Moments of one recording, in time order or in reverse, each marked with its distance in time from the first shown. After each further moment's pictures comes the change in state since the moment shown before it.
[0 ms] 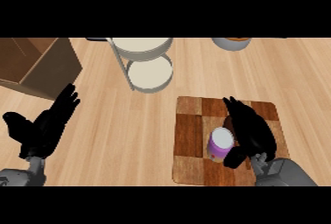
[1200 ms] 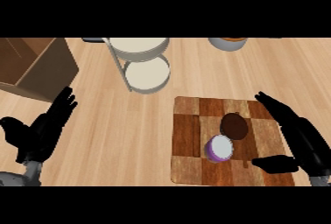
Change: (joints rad) left arm 0.012 0.097 -0.095 -0.007 0.096 0.094 -0.060; right arm 0.196 -0.306 -0.131 -0.139 -0.267 -0.342 -0.498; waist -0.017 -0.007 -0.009
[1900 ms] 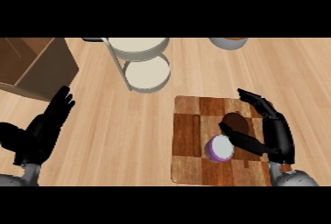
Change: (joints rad) left arm 0.013 0.016 -0.012 -0.037 0.003 0.035 -0.030; right arm -0.017 0.411 -0.142 0.227 -0.441 -0.204 -0.482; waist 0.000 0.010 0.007
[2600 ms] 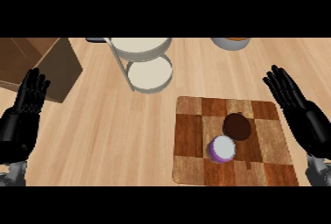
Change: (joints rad) left arm -0.015 0.045 0.054 -0.089 -0.094 0.112 -0.220; right arm -0.048 -0.222 -0.073 -0.088 -0.306 0.386 -0.041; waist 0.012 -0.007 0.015
